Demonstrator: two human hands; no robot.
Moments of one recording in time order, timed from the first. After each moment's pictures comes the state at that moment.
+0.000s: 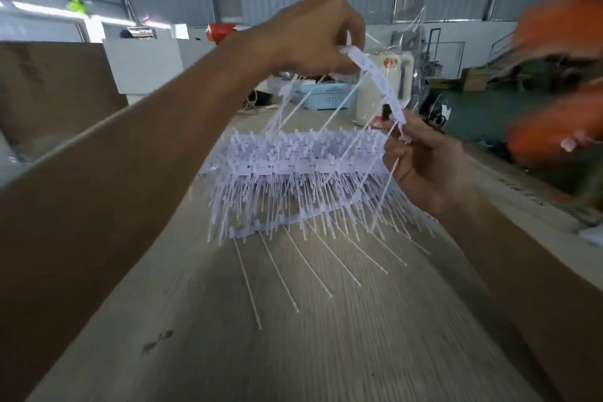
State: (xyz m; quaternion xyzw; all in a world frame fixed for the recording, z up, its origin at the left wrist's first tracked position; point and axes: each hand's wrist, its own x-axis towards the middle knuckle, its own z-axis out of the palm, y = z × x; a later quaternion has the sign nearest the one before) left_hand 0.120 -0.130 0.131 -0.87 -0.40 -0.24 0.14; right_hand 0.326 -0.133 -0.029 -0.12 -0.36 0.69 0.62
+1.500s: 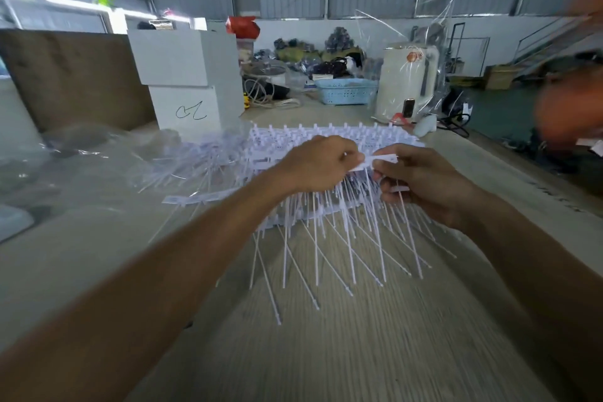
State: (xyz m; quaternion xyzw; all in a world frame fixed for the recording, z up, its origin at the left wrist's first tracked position) left_hand 0.103 -0.129 -0.017 -0.84 -0.49 -0.22 -0.08; right_hand 0.304 -0.133 -0.045 -0.41 -0.62 0.49 0.46
